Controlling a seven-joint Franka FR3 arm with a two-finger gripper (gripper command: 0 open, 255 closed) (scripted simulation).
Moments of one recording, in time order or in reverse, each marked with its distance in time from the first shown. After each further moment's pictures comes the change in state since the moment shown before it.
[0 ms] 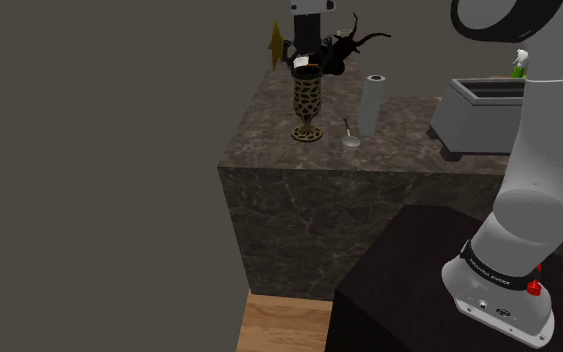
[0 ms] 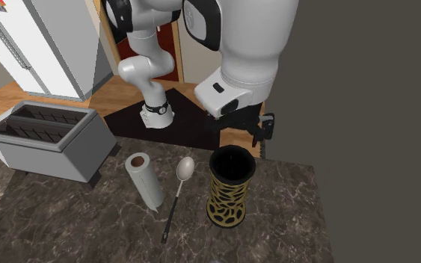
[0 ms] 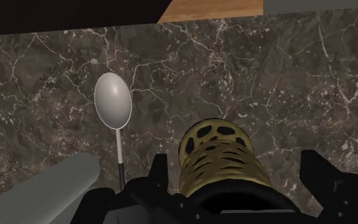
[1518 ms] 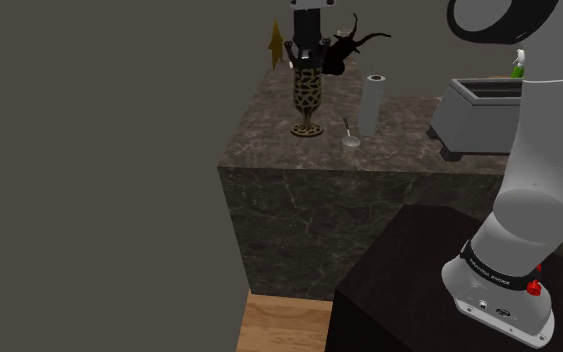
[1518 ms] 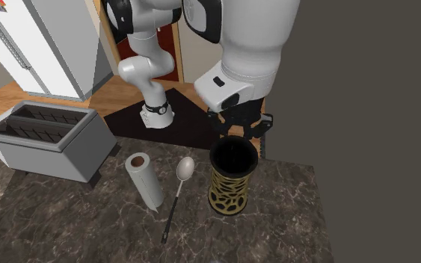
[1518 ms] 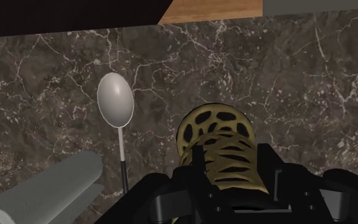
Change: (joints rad) arm 0.001 0.017 0.000 0.056 -0.001 -0.041 0.004
